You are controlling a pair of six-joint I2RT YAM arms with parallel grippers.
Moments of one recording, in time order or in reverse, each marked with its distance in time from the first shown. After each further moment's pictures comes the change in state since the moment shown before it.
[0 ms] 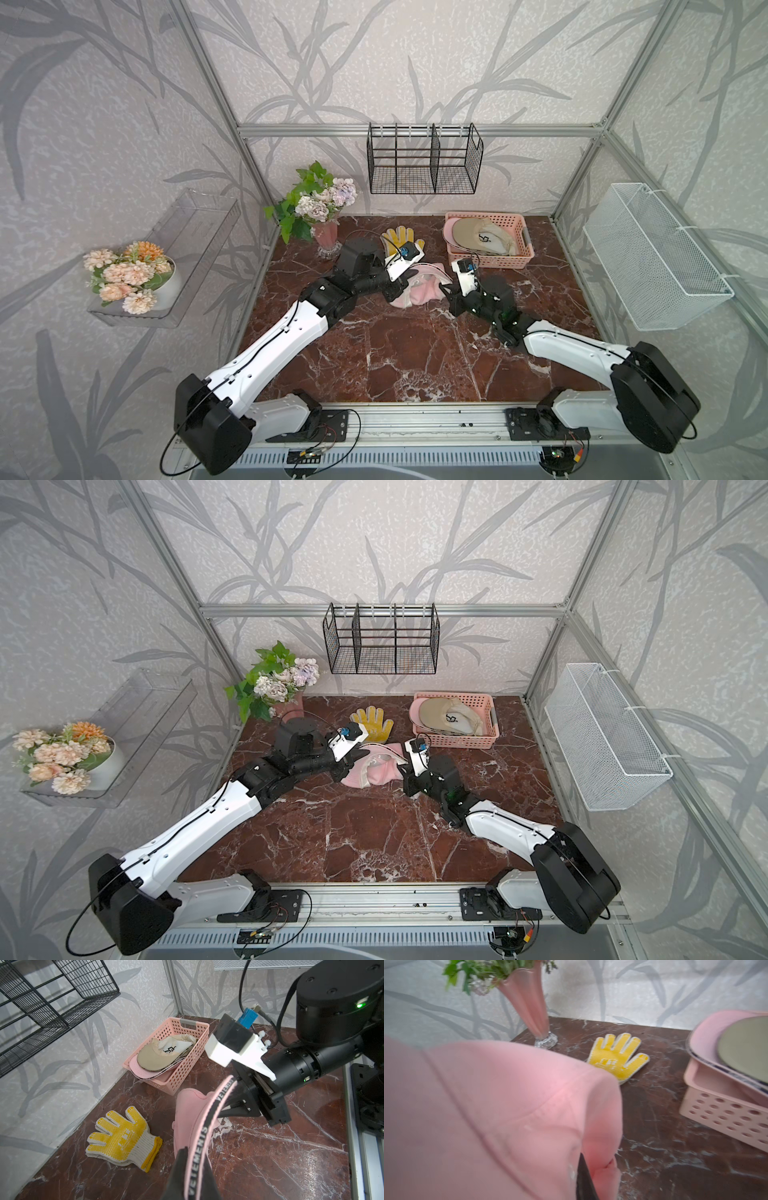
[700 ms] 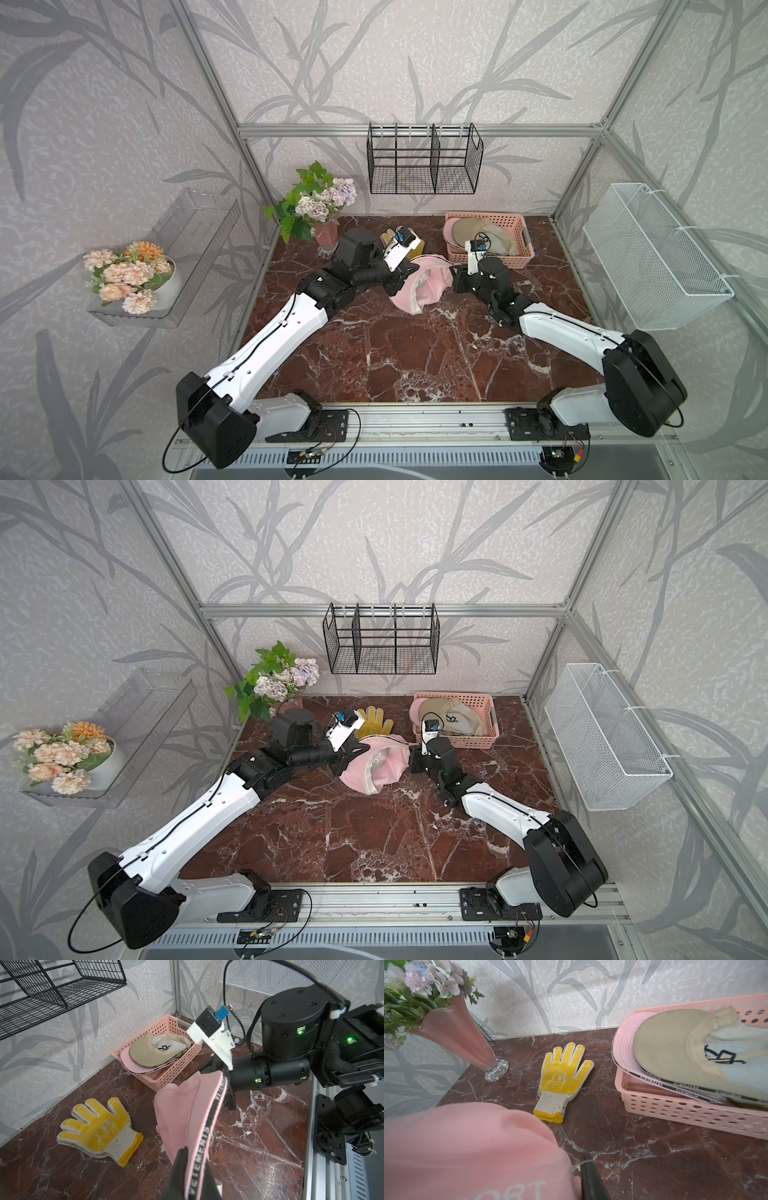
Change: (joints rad) left arm 0.008 0.032 0.111 -0.100 0.049 -0.177; right arm -0.088 0.091 0.165 -0.162 0.101 0.153
